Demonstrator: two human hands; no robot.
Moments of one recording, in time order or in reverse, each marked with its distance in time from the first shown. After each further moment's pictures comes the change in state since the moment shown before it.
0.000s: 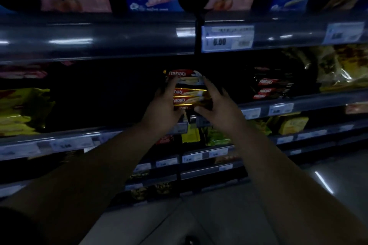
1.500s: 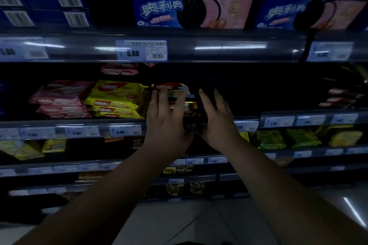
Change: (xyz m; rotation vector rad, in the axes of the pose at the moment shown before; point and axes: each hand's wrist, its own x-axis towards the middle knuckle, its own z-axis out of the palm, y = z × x) left_hand -0.137 -0.088 -0.163 0.437 0.198 0.053; right_hand -0.042 -0.188 0.125 -0.124 0.039 -0.209
